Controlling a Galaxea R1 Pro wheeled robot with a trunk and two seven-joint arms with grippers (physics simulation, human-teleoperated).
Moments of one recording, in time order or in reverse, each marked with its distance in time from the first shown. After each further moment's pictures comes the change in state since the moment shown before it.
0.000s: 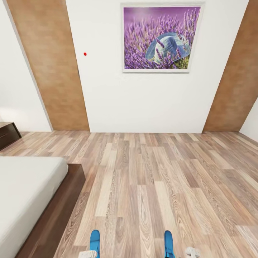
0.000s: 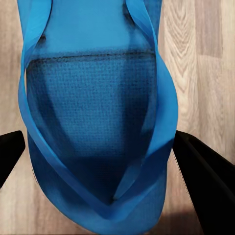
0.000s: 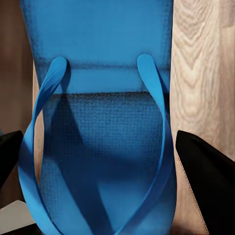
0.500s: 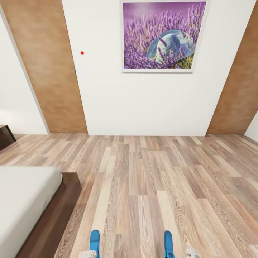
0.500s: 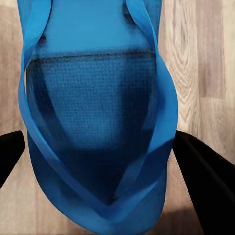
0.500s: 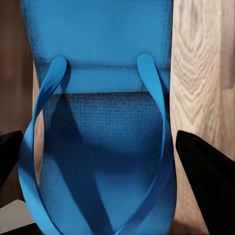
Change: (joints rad) left arm 0.000 0.001 0.000 0.000 0.000 0.000 0.001; right arm 0.000 0.001 0.000 0.001 0.002 0.000 -0.001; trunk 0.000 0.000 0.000
